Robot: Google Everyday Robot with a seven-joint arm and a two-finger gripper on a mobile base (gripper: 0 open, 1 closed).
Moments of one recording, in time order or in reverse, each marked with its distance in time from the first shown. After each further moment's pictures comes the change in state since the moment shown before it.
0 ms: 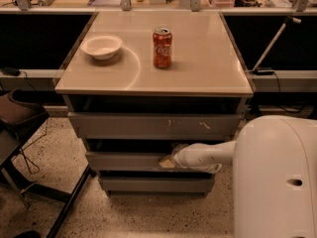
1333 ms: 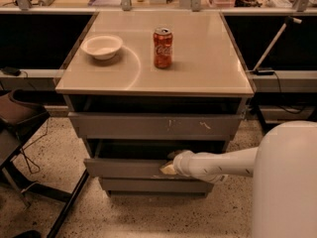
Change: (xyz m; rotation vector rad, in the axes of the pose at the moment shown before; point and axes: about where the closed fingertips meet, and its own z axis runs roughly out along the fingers) arm 0.010 0.018 -0.034 0.016 -0.022 0.015
